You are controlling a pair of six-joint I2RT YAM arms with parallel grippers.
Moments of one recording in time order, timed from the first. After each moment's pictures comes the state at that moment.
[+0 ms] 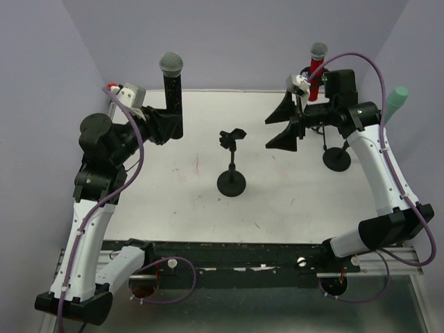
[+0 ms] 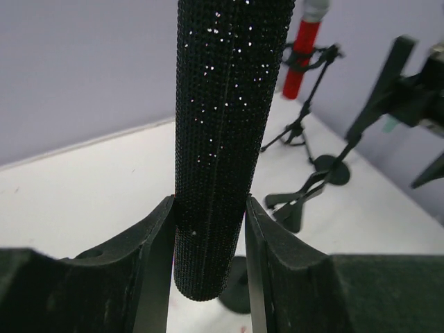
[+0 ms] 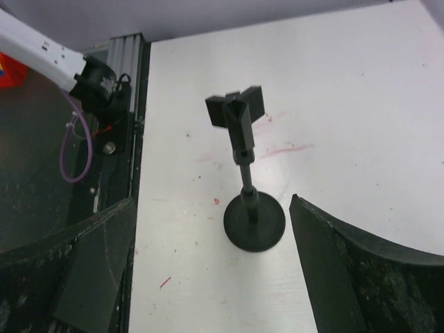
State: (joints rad) left arm -0.19 0.91 1.22 -0.32 0.42 -0.19; right arm 0.25 1.45 1.65 -0.92 -1.19 -0.58
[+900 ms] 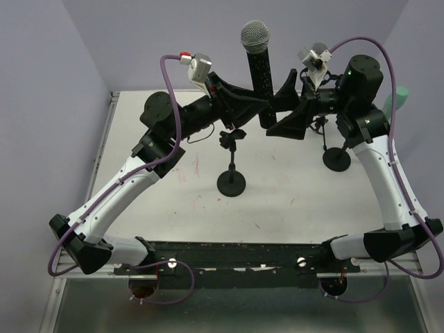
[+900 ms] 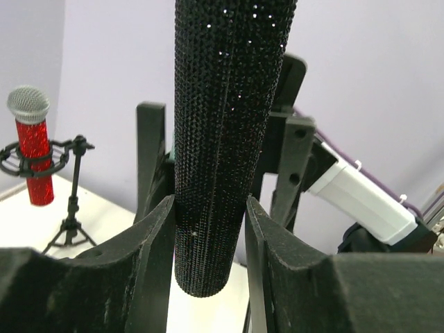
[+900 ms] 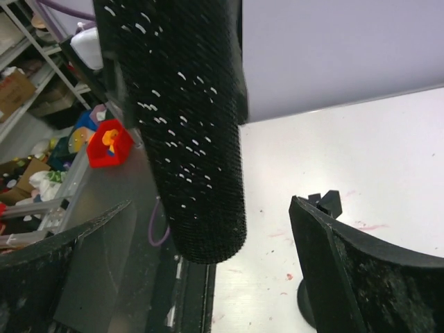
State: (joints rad) left arm -0.72 1.31 1.49 0.23 0.45 -0.58; right arm 0.30 1.39 1.71 -0.33 -1.33 0.24
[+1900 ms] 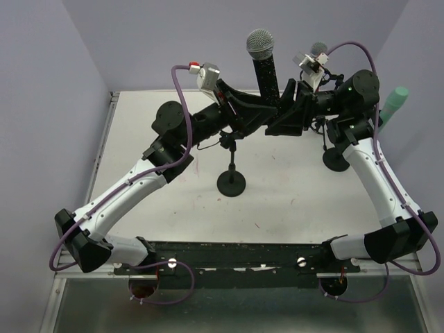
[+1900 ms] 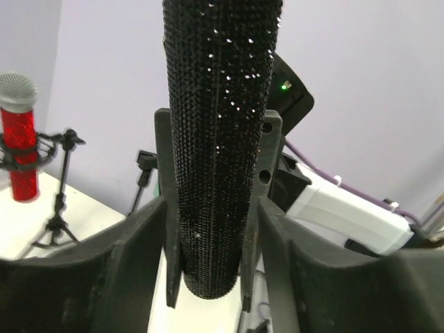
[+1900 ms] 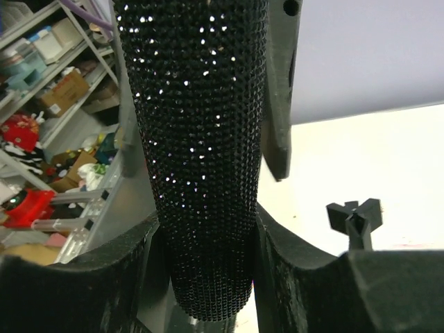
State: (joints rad) left arm -0.80 1.33 1.42 0.34 0.36 -0.62; right arm 0.30 1.38 1.48 0.31 -1.44 0.74
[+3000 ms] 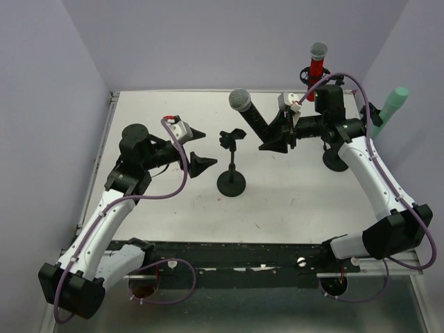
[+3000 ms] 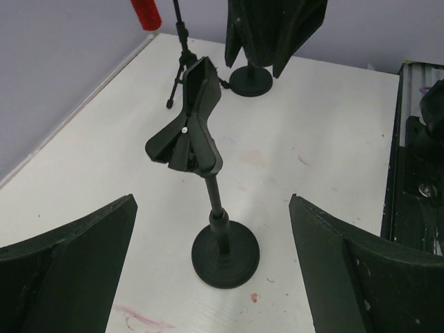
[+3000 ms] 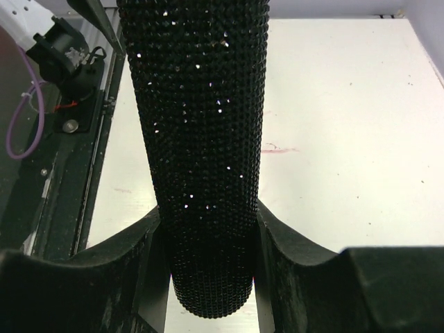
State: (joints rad) left arm -0.35 0.94 0.93 -0.08 0.81 0.11; right arm 0.29 1.40 1.43 -0.62 -1.17 -0.61
